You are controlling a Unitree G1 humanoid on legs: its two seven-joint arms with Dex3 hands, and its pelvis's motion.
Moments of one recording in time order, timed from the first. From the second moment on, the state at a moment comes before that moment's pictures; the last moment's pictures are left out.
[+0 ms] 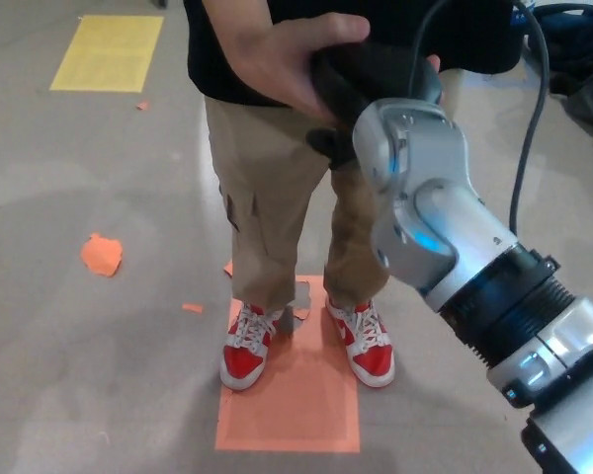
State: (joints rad) left_arm -0.17 0.64 -0.18 1.22 0.29 -0.19 -0.28; right_arm -1.02 -0.07 0.50 0.54 -0.84 0.56 0.19
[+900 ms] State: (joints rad) left_arm -0.14 0.64 -0.18 1.21 0.29 -0.20 -0.27; right_arm -0.65 -0.03 0.19 -0.11 -0.58 0.24 0.04
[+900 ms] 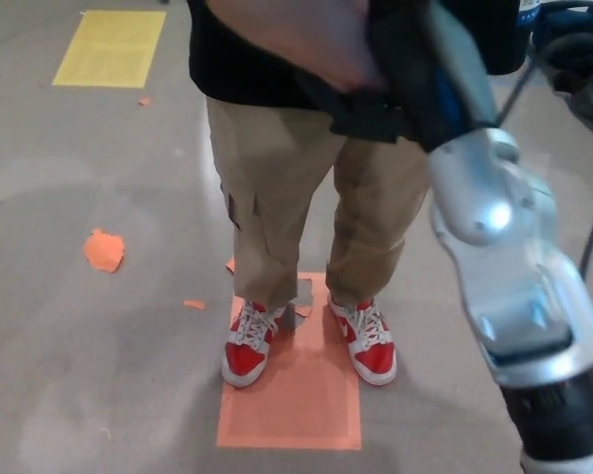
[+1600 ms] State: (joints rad) left_arm -0.17 0.64 -0.18 1.21 0.29 -0.20 -0.28; right_arm -0.70 -0.01 0.15 0.54 -0.49 0.17 -0.04
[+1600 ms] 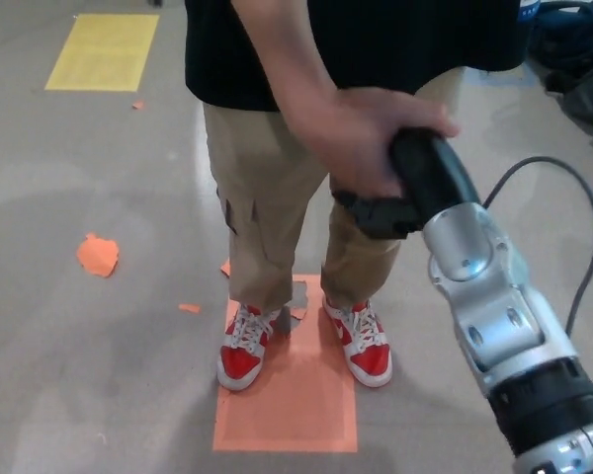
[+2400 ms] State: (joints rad) left_arm -0.18 0.64 -0.18 1.22 0.29 -0.20 -0.28; right_arm -0.60 0.01 0.20 0.16 -0.46 0.02 -0.12
